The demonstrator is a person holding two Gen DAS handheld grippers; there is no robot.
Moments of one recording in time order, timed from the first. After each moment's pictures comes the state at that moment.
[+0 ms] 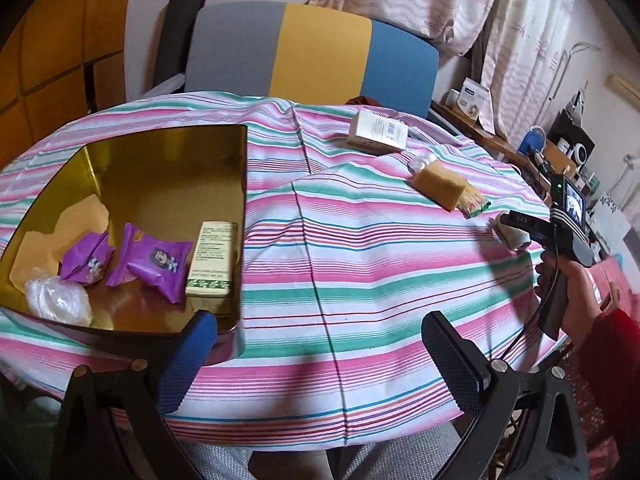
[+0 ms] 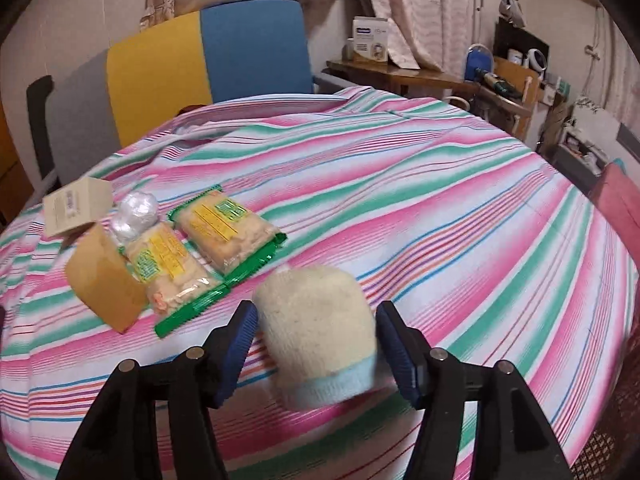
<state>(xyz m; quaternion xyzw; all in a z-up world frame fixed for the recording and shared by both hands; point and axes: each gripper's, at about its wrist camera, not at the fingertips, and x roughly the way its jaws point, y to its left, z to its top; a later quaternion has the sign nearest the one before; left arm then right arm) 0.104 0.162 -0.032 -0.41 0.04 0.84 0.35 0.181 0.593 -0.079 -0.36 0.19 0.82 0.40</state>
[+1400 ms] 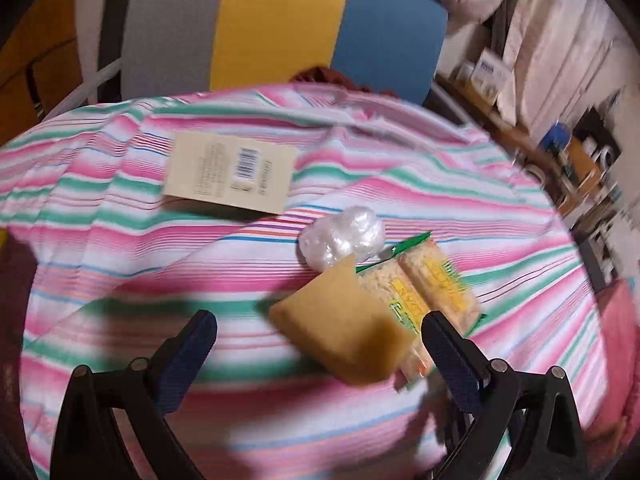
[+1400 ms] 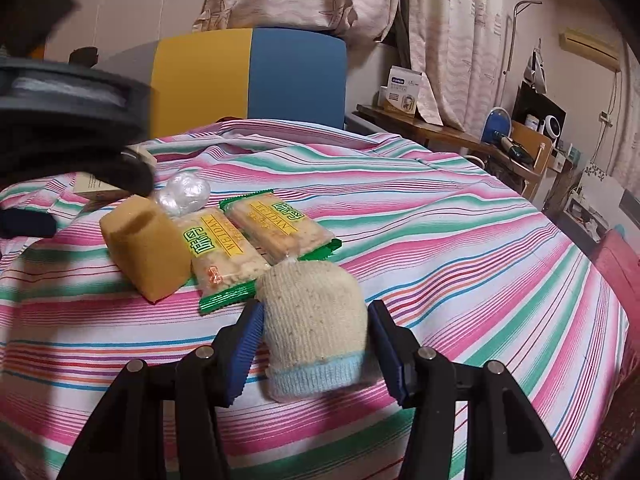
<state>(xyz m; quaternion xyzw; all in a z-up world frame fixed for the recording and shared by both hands) 0.013 0.495 -0.045 -0.48 0.07 0.81 0.32 0.167 0.543 -0.086 -0.32 0.08 0.86 0.39</state>
